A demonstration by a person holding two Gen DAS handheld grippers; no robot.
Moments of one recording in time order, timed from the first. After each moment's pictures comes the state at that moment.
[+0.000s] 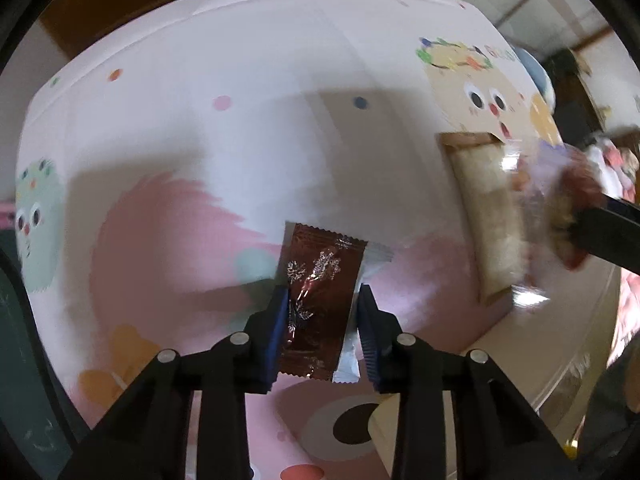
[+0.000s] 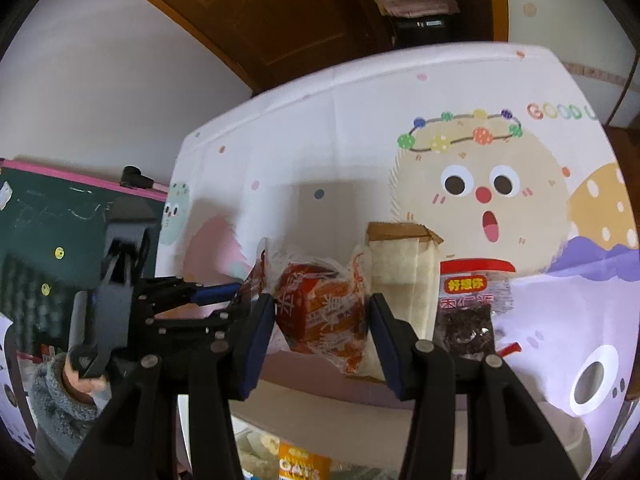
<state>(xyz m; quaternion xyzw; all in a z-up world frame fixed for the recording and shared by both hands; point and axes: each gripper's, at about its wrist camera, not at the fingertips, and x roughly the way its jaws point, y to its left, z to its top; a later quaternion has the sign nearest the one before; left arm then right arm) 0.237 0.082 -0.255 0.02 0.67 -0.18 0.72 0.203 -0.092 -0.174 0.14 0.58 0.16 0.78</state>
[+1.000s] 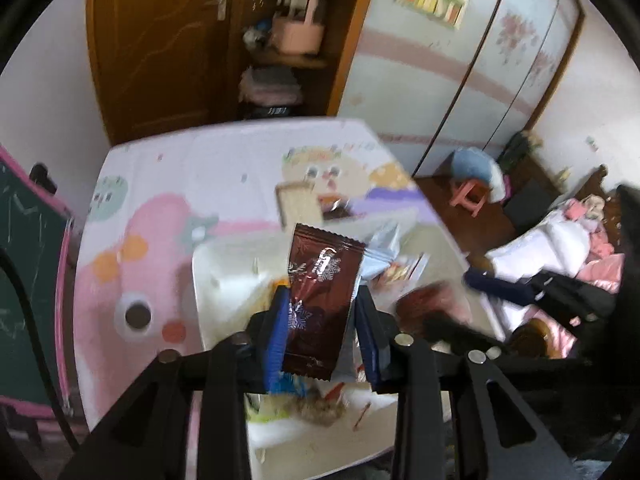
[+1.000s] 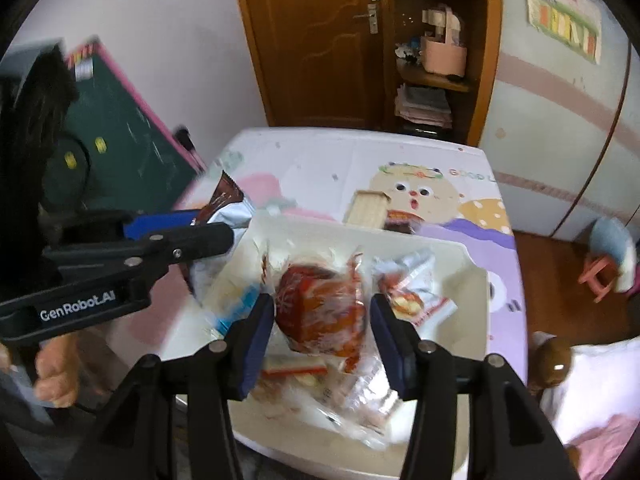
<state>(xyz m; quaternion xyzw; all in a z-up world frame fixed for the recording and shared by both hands) -0.024 0.032 -0.094 -0.03 0.46 -0.18 0.87 -0.065 -0.093 -0.087 -0.07 0.42 0.13 0.89</state>
